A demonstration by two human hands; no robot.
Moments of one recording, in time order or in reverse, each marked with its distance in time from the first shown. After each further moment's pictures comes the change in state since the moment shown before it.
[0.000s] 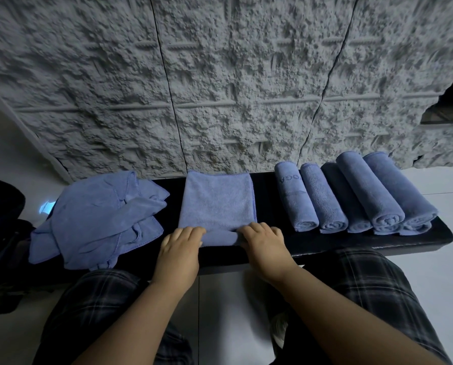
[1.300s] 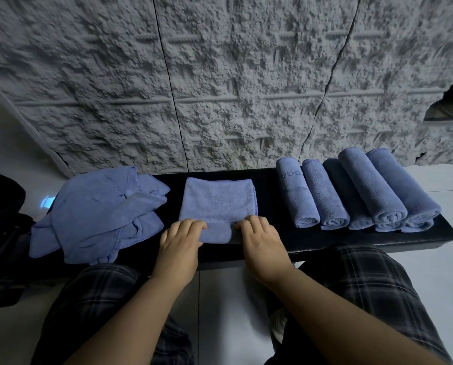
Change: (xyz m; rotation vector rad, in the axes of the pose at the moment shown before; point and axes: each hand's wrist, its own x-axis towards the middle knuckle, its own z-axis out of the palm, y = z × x) left_hand 0.000 0.001 -0.002 0.001 -0.078 -0.045; right_hand -0.006 -0.010 0.006 -0.080 0.199 -0.056
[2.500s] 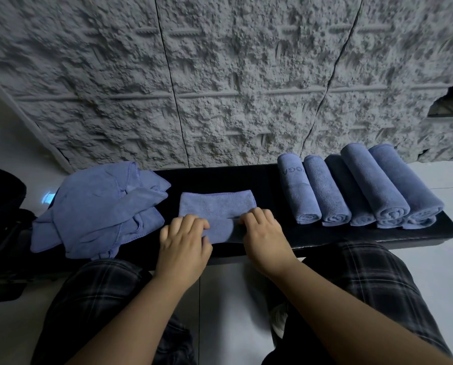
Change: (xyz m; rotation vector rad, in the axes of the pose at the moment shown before) left_hand -0.005 0.012 -0.007 0.070 0.151 0.017; right_hand 0.005 -0.002 -0.012 0.139 -0.016 0.025
